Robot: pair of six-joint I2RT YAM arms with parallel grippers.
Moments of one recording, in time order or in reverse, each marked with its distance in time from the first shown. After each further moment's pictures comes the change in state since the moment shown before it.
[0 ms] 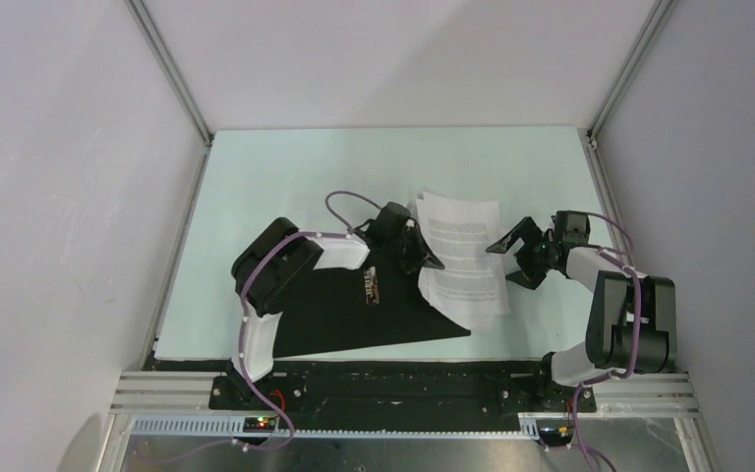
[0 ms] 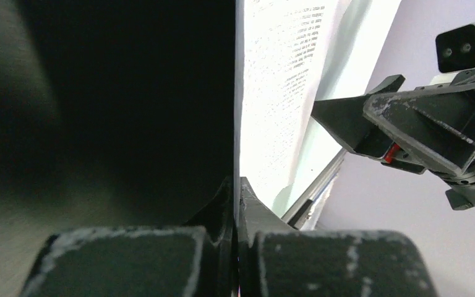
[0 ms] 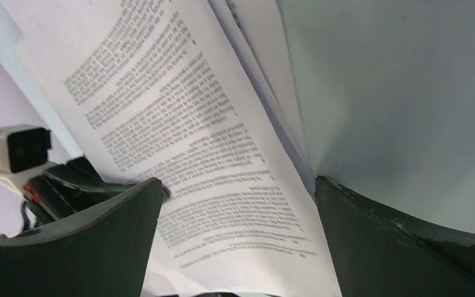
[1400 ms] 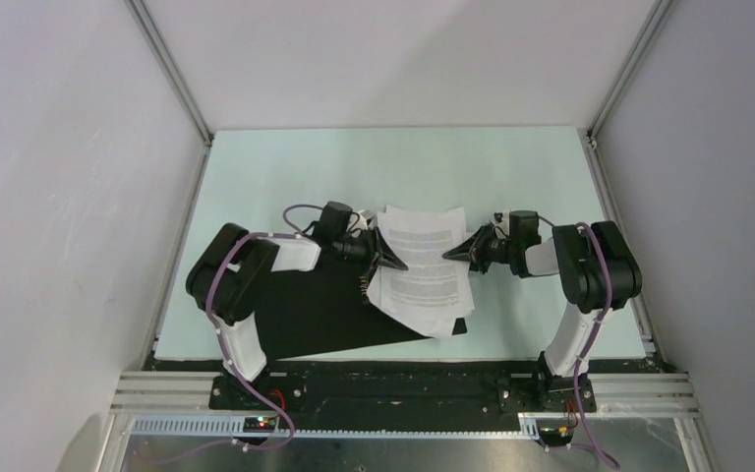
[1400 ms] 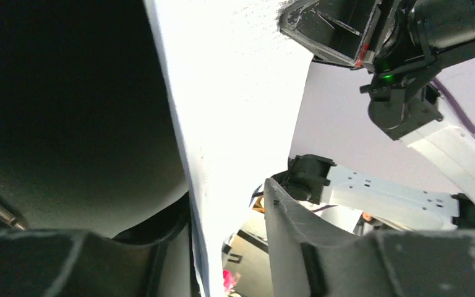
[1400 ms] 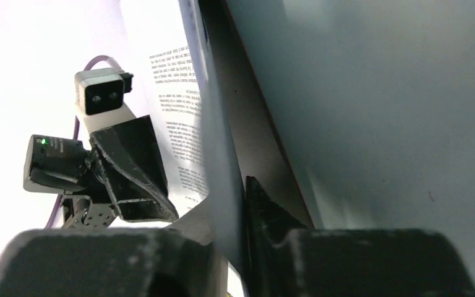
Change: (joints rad) left arm 0.266 -0.216 -0.278 -0.015 0.421 0.060; right arm 0.252 0.387 -0.013 0.682 -0.363 0.372
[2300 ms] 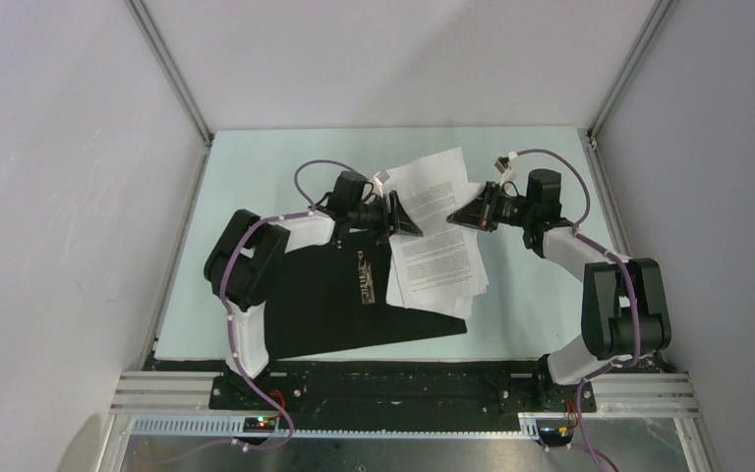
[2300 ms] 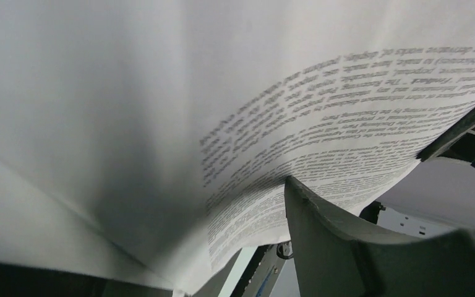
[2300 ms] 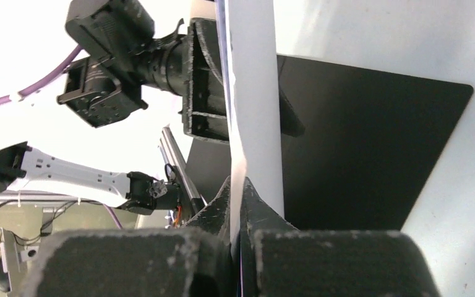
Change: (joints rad) left arm -0.005 0.135 0.322 -0.080 -0.127 0.300; right arm -0.011 -0.301 0.190 -0.185 -0.133 -0.431
